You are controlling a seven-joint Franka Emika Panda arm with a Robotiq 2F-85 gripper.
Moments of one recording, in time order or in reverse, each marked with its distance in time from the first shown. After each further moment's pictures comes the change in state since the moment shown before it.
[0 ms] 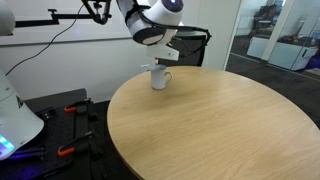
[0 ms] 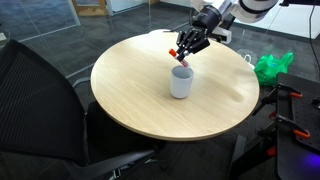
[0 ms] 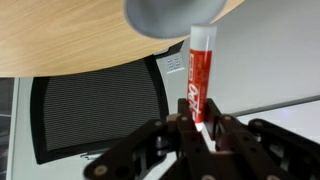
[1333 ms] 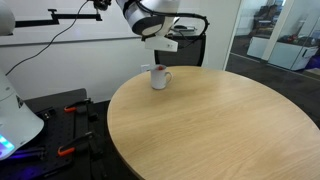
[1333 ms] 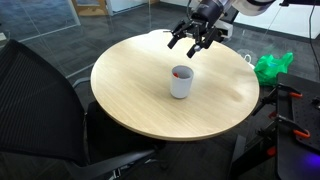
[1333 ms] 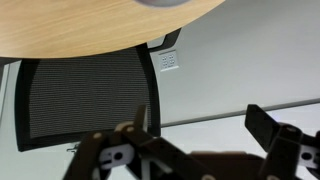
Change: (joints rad) arm 0.010 -0.044 0.057 0.000 0.000 -0.022 0.006
